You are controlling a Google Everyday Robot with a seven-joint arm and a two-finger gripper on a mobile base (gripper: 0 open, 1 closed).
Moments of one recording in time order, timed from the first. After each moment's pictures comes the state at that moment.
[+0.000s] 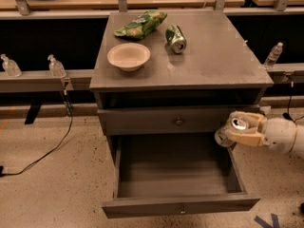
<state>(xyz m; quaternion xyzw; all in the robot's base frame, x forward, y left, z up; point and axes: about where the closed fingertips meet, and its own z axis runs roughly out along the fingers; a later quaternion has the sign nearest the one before) 0.538 -0.272 0.738 -0.38 0.66 0.31 0.57</state>
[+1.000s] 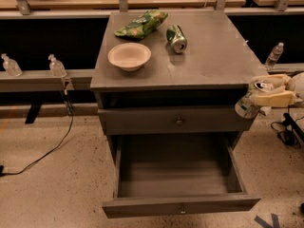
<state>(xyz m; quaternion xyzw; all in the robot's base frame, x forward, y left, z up) 0.573 -0.314 0.850 -0.44 0.66 0.34 0.51</state>
